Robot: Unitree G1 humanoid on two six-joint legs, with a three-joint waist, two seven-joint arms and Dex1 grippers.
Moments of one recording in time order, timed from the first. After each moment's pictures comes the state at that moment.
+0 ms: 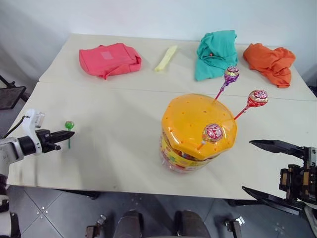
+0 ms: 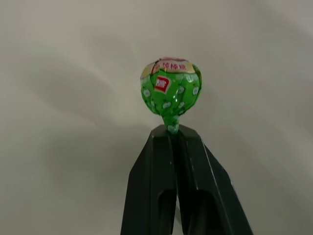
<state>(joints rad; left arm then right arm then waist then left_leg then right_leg) -0.32 0.99 0.29 0.44 -0.54 0.73 -0.87 0.33 -0.71 -0.67 -0.66 0.95 0.13 1.28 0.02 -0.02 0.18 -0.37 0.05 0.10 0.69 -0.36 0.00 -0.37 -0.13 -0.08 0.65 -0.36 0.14</state>
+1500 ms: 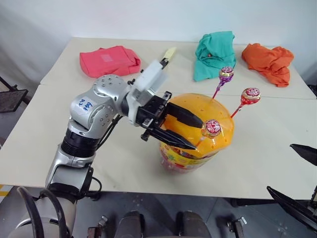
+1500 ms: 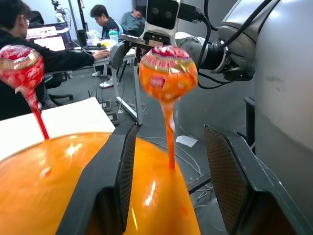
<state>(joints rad) -1.01 0.44 -0.21 -0.11 -0.68 0.62 -1.36 0.64 -0.55 -0.94 -0.82 1.04 0.06 1.12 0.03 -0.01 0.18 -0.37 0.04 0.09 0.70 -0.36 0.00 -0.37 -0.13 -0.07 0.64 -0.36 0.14</state>
